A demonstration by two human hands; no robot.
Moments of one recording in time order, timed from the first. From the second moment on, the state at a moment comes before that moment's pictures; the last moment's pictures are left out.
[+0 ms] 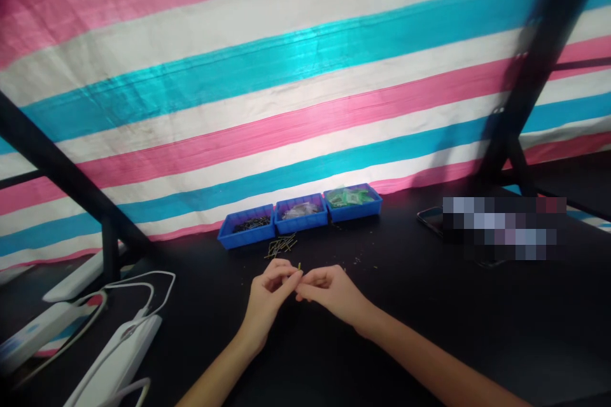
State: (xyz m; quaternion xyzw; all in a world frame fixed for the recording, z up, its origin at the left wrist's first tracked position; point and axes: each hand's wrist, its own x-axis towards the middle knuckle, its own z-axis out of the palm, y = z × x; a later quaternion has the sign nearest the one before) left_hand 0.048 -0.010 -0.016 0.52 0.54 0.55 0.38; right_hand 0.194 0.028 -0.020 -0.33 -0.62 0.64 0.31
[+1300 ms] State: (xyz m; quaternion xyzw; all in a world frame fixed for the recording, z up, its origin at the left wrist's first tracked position) left_hand 0.047 -0.005 -0.026 0.52 0.57 0.57 0.29; right_hand 0.203 0.062 -0.035 -0.39 -0.70 0.46 0.38
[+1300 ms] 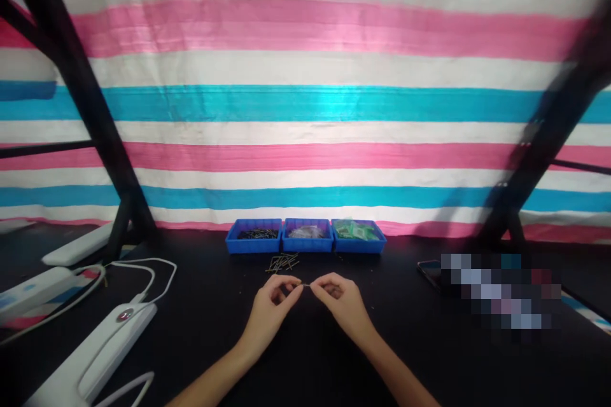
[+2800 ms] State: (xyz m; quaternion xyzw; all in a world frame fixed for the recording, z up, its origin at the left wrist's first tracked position) left_hand 0.008 -0.002 -0.009 0.62 0.72 0.29 -0.10; right_hand 0.153 0.114 -0.025 -0.27 -0.92 0.12 0.24
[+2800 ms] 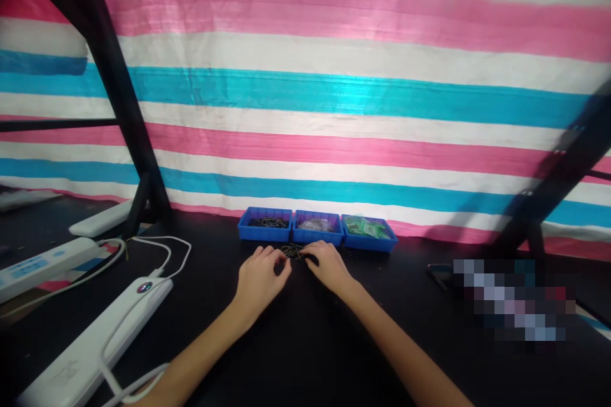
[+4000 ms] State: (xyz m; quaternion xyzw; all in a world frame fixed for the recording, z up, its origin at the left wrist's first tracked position) left_hand -0.006 0.010 0.000 0.45 0.59 0.63 0.23; right_hand 0.138 0.083 -0.018 -0.32 -0.86 0.14 0.38
